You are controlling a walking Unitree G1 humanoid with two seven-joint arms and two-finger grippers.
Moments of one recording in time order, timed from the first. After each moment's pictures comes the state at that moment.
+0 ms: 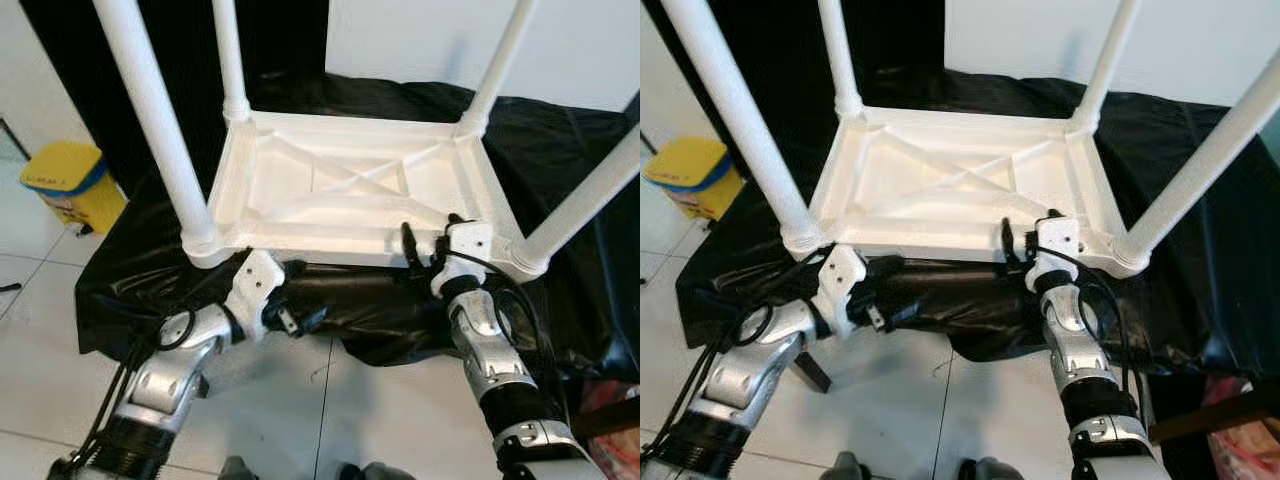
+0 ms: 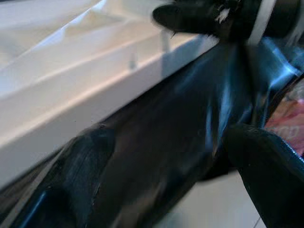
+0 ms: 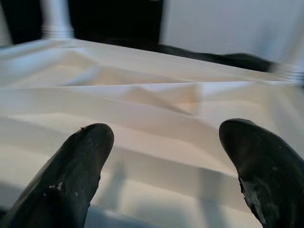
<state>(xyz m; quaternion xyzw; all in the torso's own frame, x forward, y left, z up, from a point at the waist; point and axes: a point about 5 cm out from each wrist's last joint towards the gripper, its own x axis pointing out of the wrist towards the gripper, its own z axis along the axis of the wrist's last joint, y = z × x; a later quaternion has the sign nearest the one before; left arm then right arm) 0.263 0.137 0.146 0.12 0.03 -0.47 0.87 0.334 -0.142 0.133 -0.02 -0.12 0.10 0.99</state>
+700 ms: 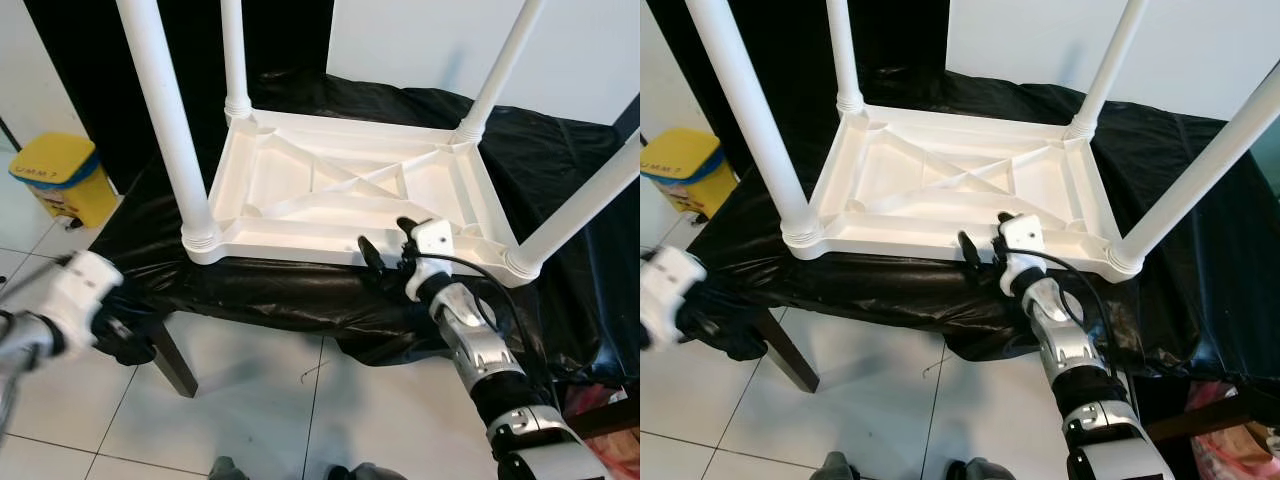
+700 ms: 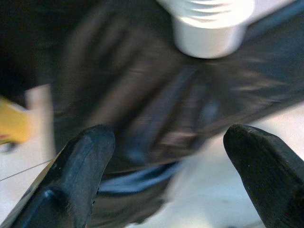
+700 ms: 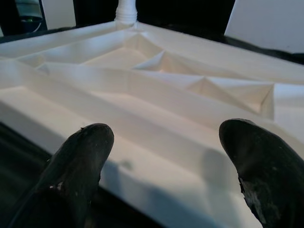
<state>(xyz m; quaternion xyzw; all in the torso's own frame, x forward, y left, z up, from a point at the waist) 0.269 0.315 0.183 0.24 0.18 -0.26 0.92 0.331 -0.126 0.121 -0.04 -0.08 0.22 0.97</state>
